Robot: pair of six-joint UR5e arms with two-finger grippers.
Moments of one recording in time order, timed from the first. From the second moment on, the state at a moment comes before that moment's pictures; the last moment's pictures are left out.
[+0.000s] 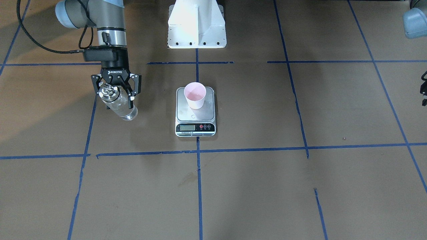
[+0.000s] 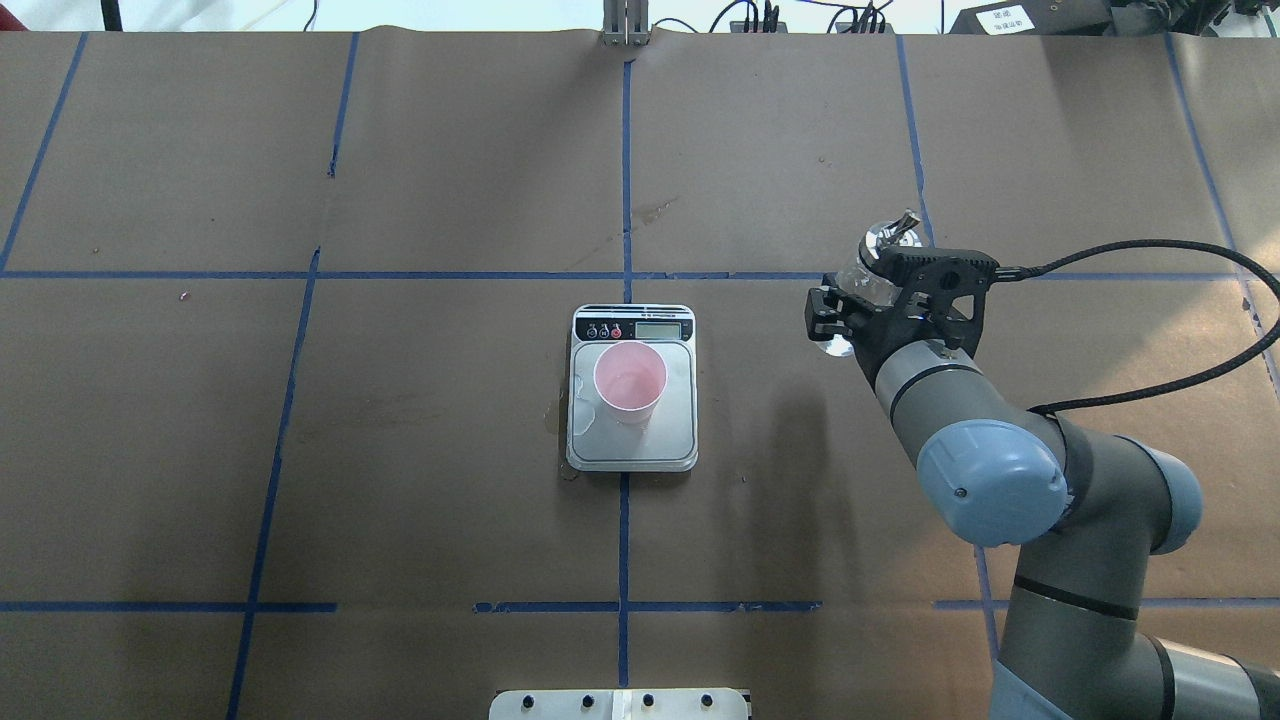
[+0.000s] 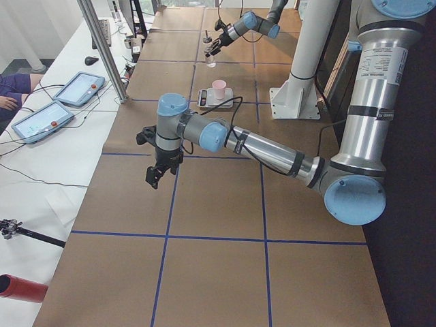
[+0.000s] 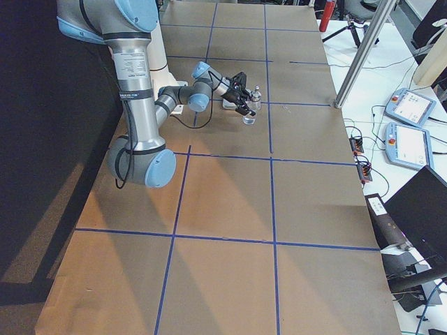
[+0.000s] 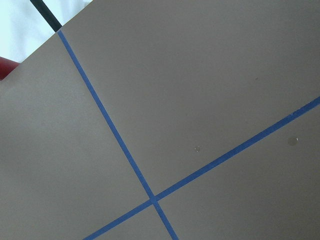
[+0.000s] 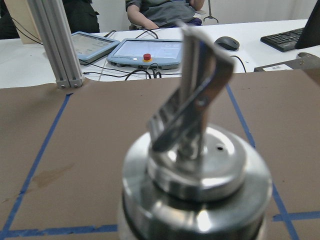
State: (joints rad) left arm -1.37 -1.69 -1.81 -1.62 -2.08 0.17; right arm 0.39 -1.38 1.99 -1.22 0.97 1.34
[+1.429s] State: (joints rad) left arm -1.36 -1.69 -1.83 -1.62 -2.08 0.11; right arm 0.40 -1.53 1.91 -1.22 0.91 1.41
